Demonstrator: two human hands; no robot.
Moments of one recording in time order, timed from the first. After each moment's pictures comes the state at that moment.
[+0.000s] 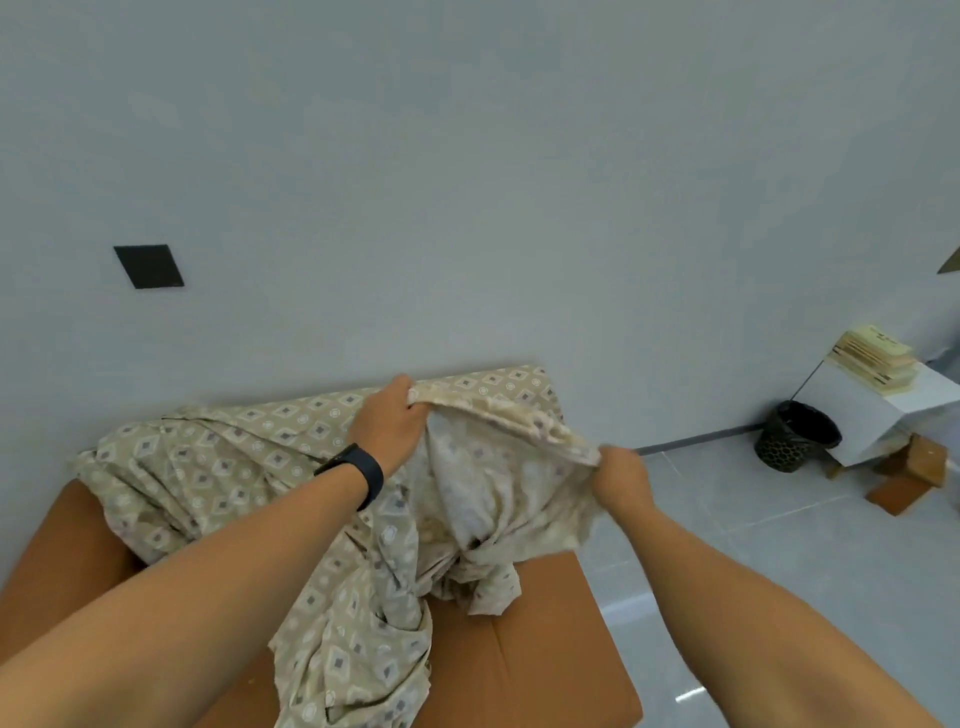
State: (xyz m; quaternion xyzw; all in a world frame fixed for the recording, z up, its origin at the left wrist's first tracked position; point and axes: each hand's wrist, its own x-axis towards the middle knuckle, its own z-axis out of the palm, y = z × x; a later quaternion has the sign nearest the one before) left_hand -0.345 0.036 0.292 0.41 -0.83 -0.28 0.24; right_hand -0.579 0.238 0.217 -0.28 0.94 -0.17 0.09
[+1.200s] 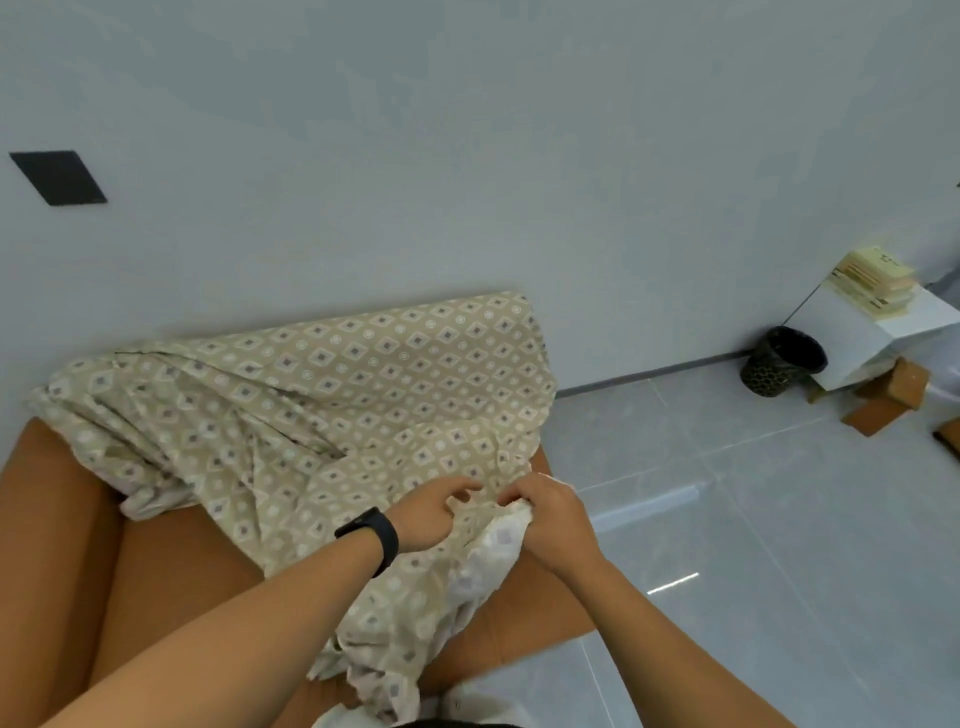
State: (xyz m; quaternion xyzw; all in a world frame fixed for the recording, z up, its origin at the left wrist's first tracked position) left_hand -0.351 0.146 0.155 0.28 -0.83 -0.46 -0.16; right_hand -0.493 0.311 0.140 -0.46 0.80 -0.35 0.17
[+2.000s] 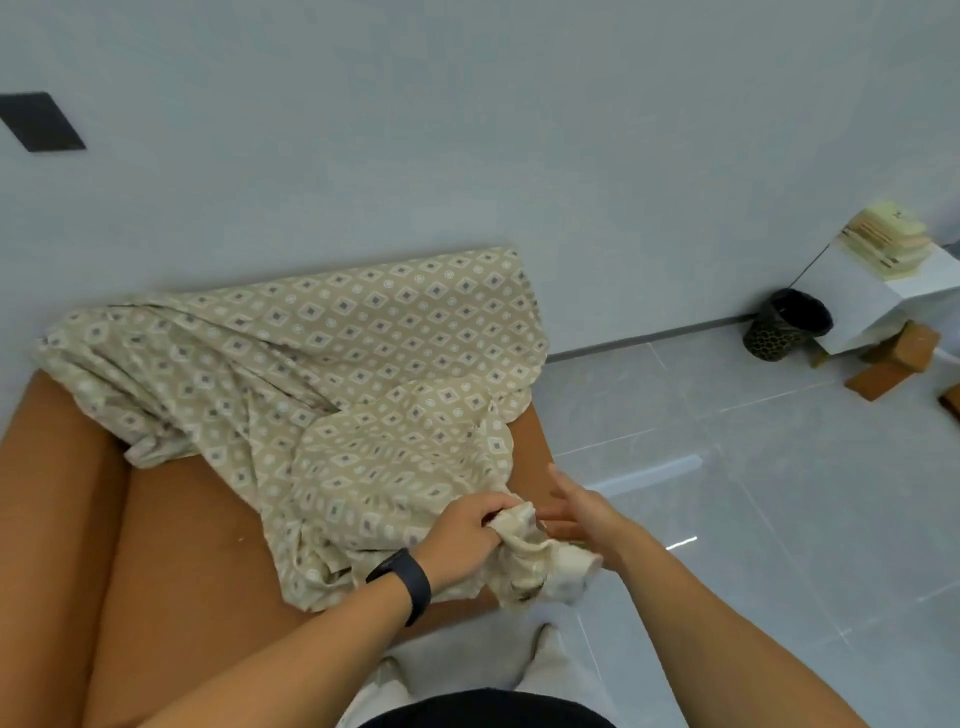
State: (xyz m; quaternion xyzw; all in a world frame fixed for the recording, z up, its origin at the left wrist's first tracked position) left_hand -0.345 0.290 0.131 0.27 -0.73 -0.62 0.03; right_hand -0.523 0.407 0.124 0.00 0.69 -0.40 0.60
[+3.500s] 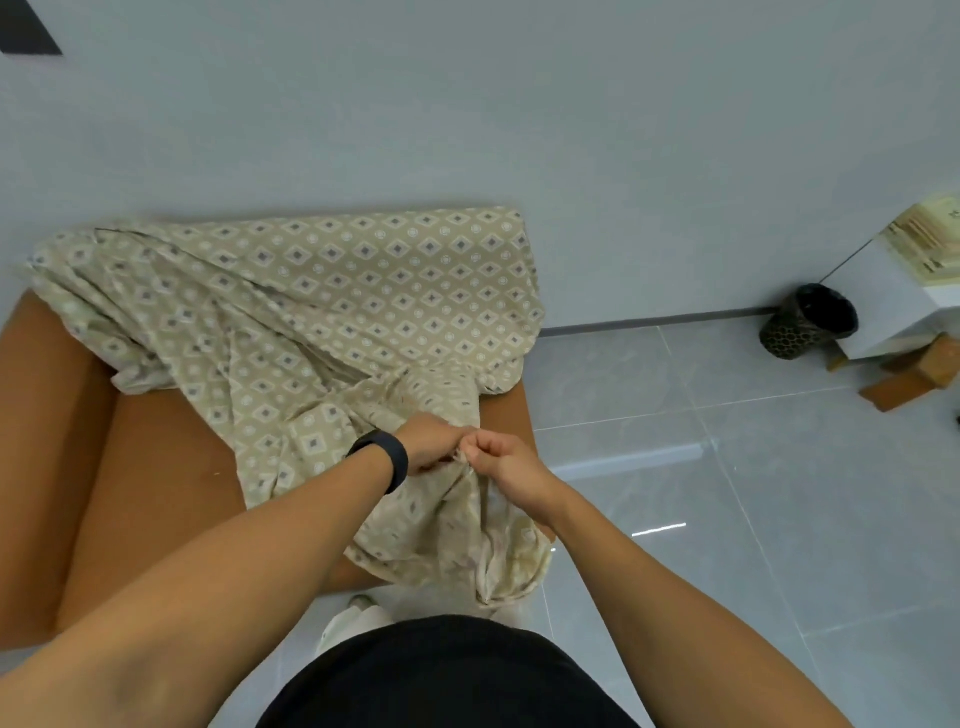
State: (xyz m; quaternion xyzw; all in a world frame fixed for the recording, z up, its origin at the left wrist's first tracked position) left_hand -0.433 0.258 0.153 0.50 -0.64 -0.56 -0.14; right_hand -0.534 0.386 0.133 -0.34 0.62 -0.44 0.55
